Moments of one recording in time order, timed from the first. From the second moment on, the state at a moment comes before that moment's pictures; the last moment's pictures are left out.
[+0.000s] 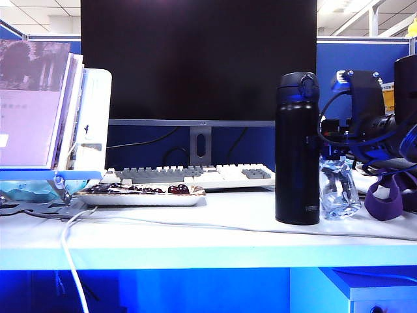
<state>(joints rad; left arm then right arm) 0.06 0.00 0.01 -0.16 0.04 0.05 0.13 1.93 0.66 1.33 -0.16 -0.01</state>
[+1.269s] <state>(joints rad) 0.06 0.00 0.01 -0.16 0.04 0.05 0.13 1.92 0.55 1.43 -0.16 -0.01</state>
